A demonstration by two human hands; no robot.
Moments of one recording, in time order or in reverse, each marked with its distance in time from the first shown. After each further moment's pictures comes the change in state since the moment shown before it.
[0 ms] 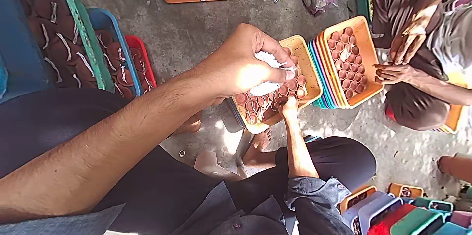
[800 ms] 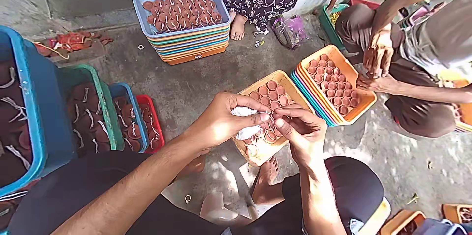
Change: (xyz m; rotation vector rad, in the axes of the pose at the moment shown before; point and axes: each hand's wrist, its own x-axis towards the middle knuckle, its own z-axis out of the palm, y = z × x) left_hand 0.016 -0.004 0.005 -0.088 -0.084 0.038; right_hand -0.083 -0.119 -0.133 1.279 0.109 -0.879
